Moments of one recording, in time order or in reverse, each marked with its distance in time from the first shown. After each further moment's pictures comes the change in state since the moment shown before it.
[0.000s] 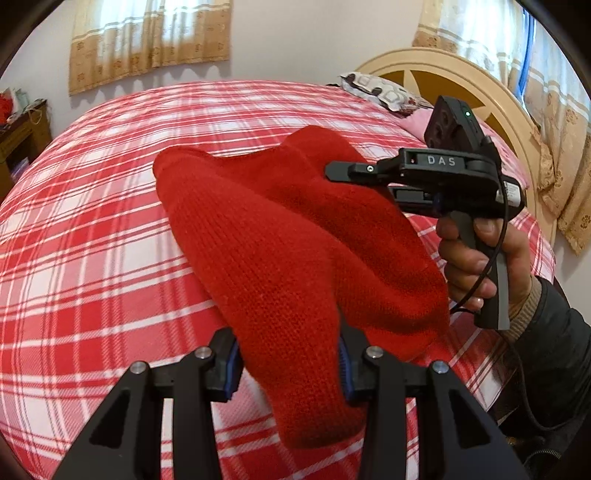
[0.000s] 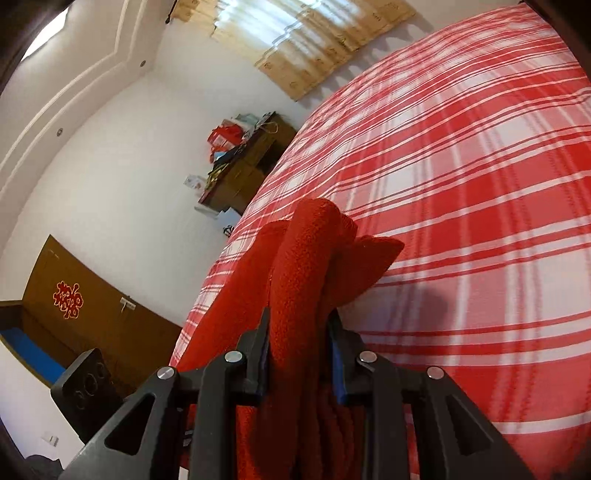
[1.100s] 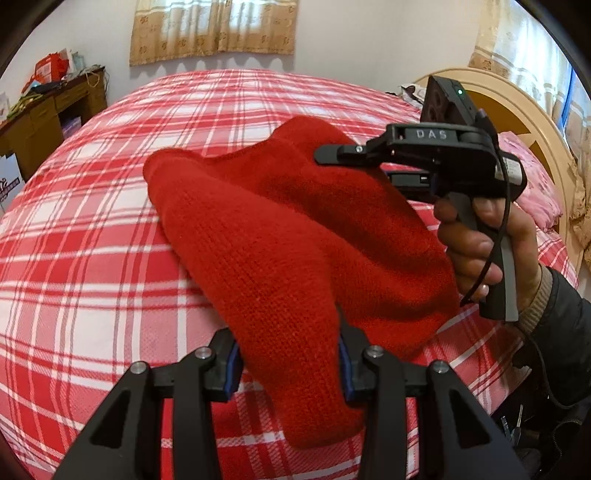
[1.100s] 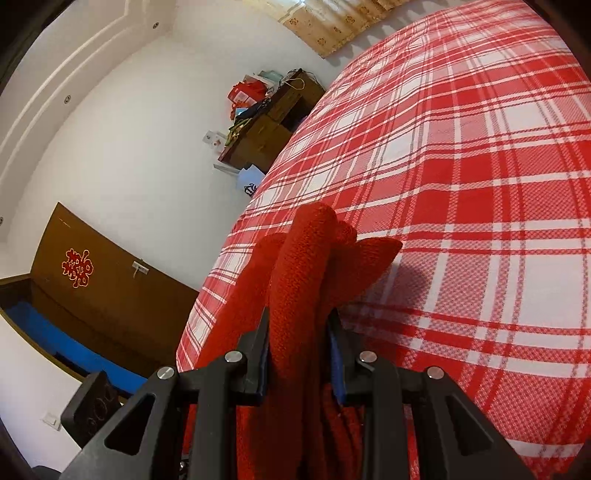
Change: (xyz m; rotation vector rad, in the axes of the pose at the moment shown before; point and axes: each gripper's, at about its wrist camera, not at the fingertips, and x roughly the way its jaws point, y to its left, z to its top) left arm -0.035 0.066 -0.068 -0.154 -0.003 0.130; right arm 0.125 0.058 -0.023 -0.035 0.150 0.072
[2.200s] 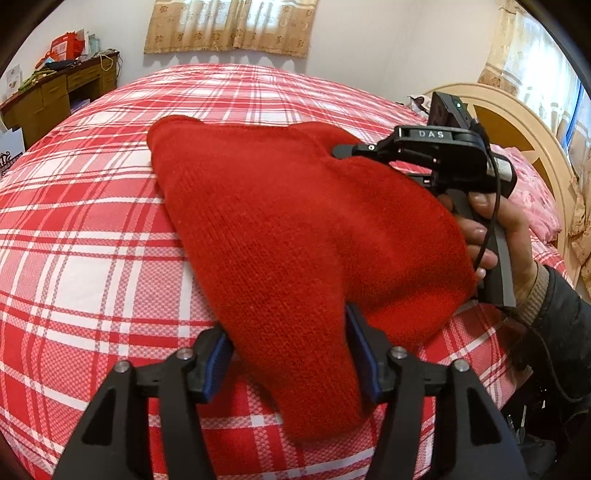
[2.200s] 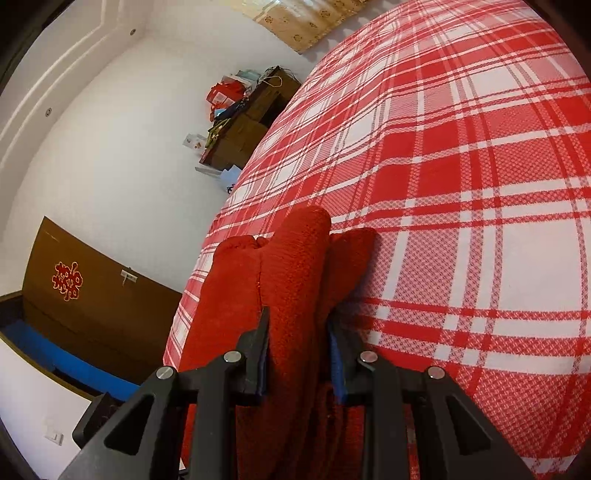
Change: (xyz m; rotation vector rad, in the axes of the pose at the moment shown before) left arm 0.002 0.011 -0.039 -0.074 -0.022 -0.022; right arm 0.006 -0.034 -0.009 0.061 0.012 -0.050
